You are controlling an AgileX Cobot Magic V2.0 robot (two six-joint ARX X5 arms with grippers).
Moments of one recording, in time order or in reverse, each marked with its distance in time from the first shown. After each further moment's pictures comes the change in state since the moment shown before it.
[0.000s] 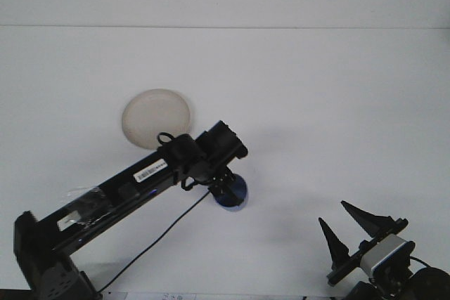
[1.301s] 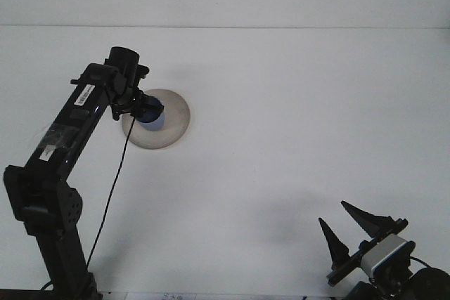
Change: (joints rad) left arm 0.636 0.285 0.244 0.011 -0.093 0.092; right arm 0.000 0.000 0.000 0.000 0.000 0.011
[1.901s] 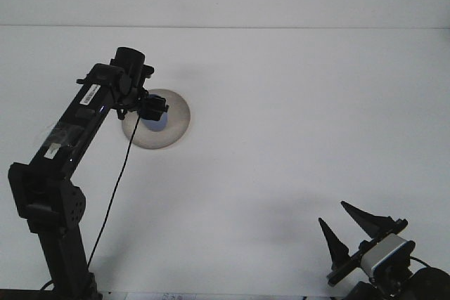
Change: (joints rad) left arm -0.016 0.017 0.029 0.002 0.003 -0.022; right arm 0.000 0.000 0.000 -0.006 0.000 0.008
